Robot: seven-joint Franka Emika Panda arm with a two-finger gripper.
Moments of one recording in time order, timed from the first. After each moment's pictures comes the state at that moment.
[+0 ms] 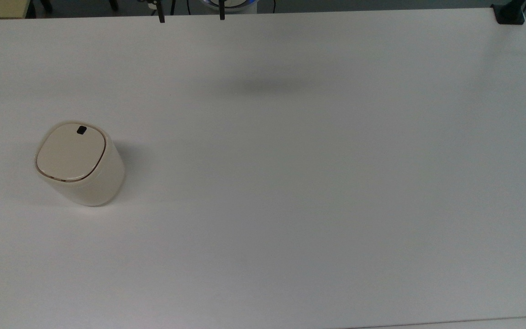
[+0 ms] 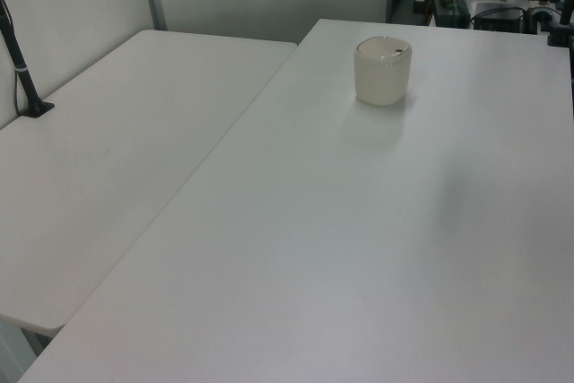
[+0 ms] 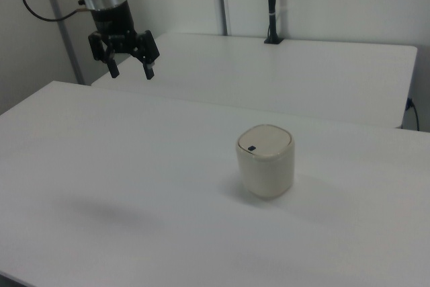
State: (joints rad) arm 0.04 0.03 -0.02 -1.51 -0.05 1.60 -0.13
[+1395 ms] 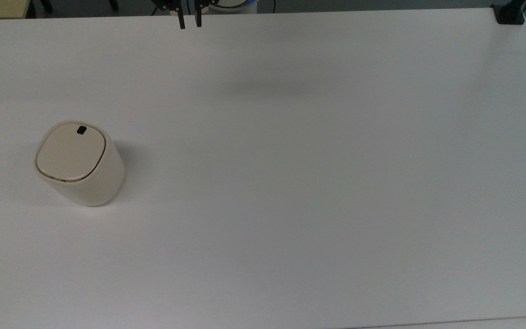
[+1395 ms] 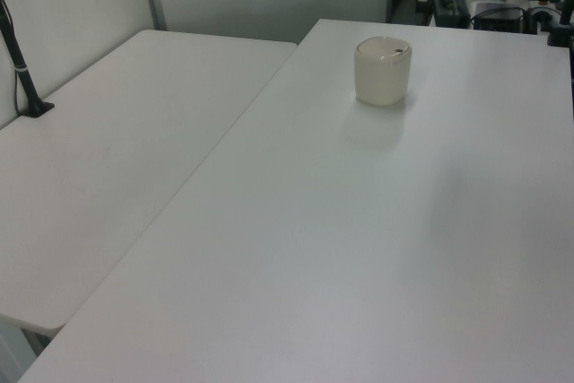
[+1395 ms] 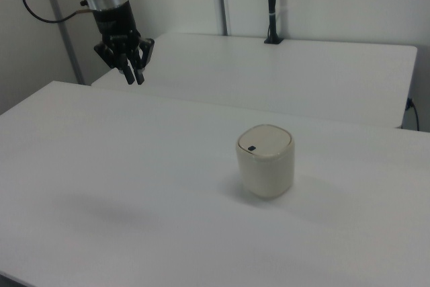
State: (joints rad) arm 0.04 0.03 -0.02 -1.51 -0.05 1.60 -0.24
